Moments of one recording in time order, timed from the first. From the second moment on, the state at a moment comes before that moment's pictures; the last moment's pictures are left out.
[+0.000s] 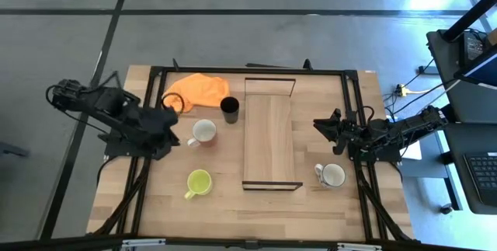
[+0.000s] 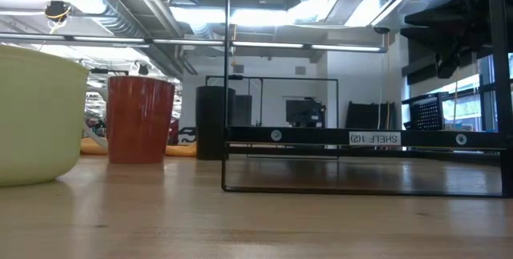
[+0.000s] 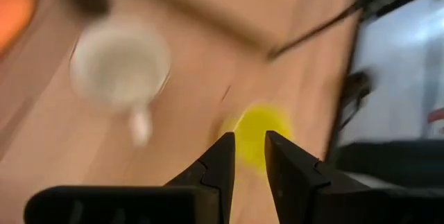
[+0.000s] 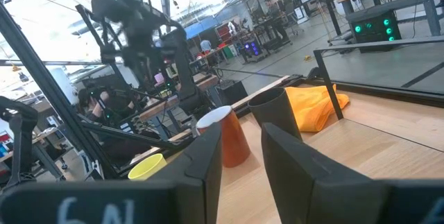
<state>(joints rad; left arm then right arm) -0.34 0.94 1.22 -1.28 -0.07 -0.82 0.31 0.14 0.01 0.29 0.55 0.38</state>
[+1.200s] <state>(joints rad) -0.52 1.28 1.16 -1.34 -0.14 -1.31 0.31 0.14 0.01 0.29 0.55 0.38</state>
